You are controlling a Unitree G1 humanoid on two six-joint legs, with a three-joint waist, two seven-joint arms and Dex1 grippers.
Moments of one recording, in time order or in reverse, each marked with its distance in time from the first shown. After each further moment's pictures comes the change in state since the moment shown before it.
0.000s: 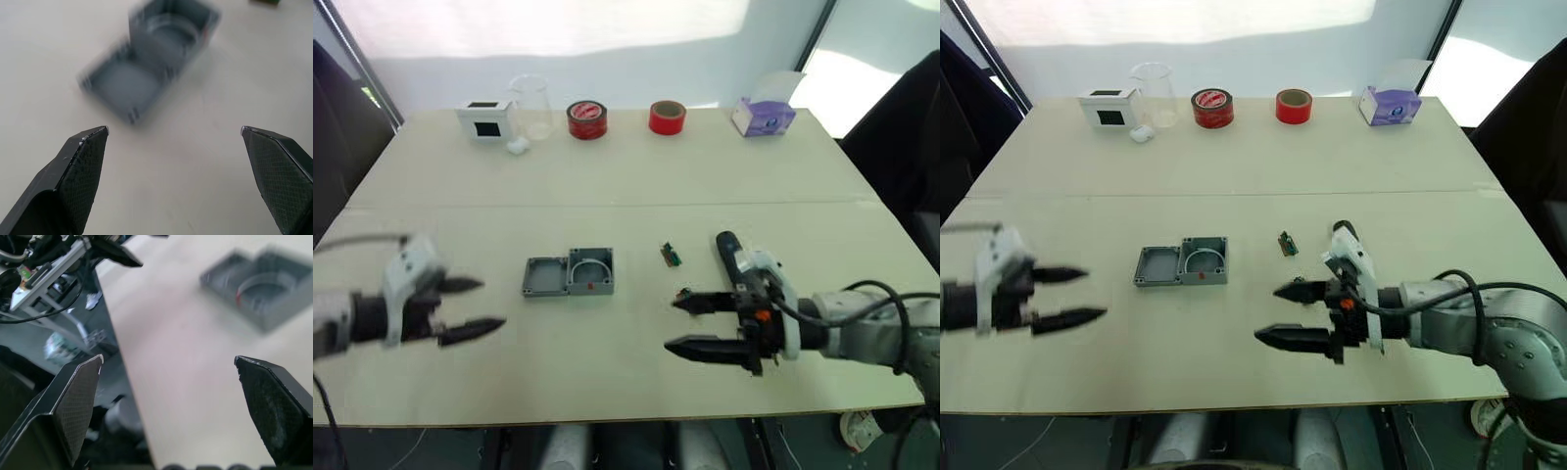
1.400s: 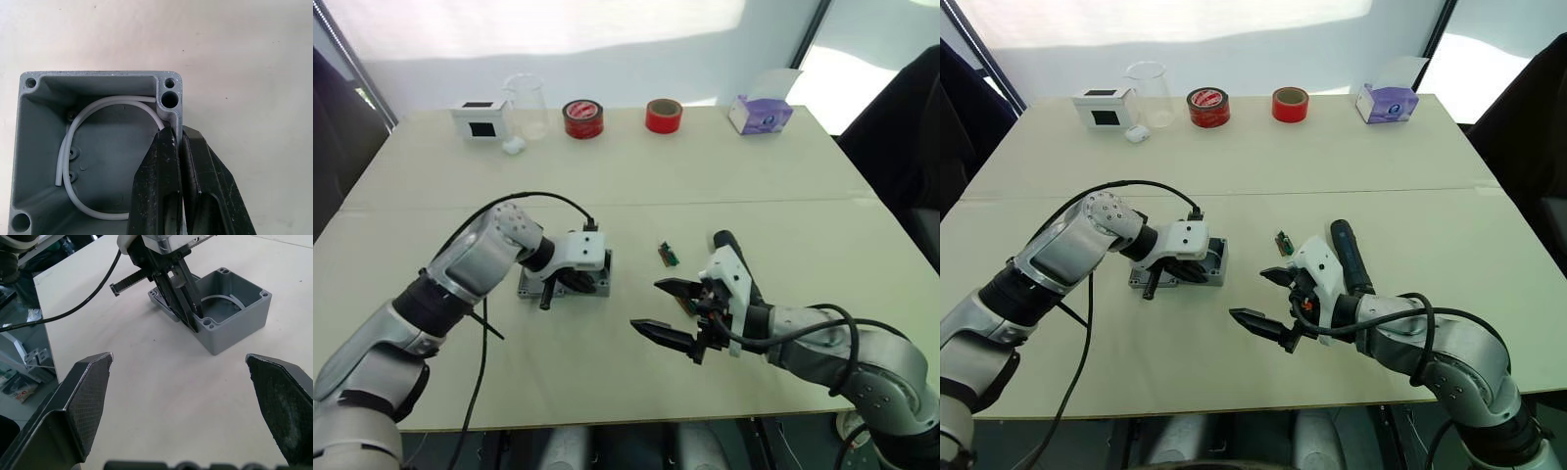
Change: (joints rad) left arm -0.663 -0.423 -0.891 0.391 0.679 -0.222 -0.366; right arm 0.141 0.155 0.142 -0.107 -0.333 -0.072 -0.173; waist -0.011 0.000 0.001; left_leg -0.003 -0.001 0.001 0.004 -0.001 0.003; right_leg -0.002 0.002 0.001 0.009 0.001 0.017
